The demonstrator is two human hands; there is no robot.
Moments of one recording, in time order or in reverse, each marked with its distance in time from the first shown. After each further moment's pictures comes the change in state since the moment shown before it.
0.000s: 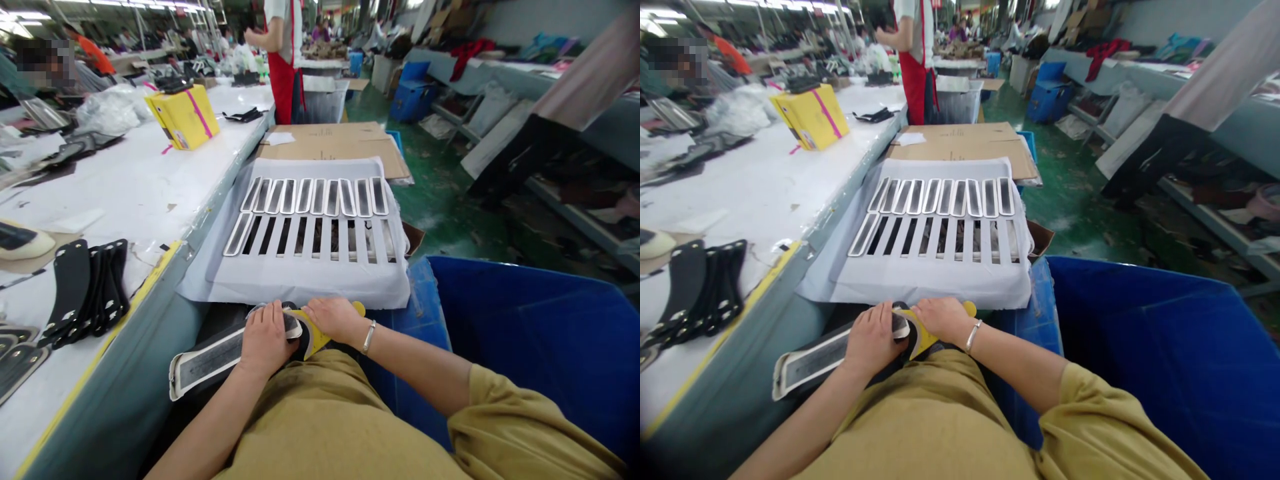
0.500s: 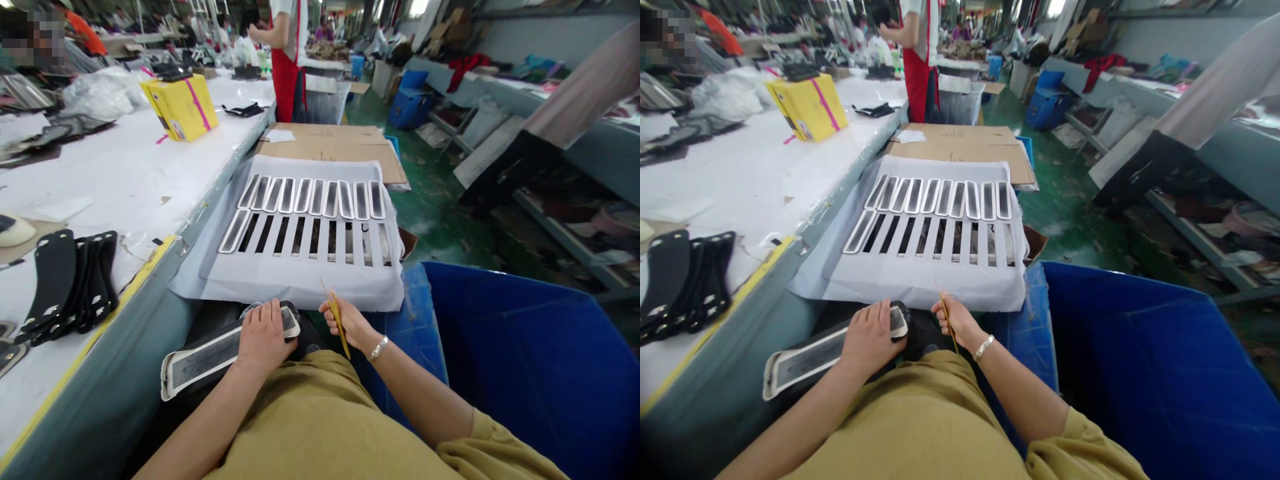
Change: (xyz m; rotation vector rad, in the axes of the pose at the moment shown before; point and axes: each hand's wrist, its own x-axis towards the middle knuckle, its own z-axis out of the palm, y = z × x) left_hand 0.002 -0.001 -0.001 0.000 -0.016 -0.026; right_hand -0.010 0.018 0.026 1.563 0.079 0.680
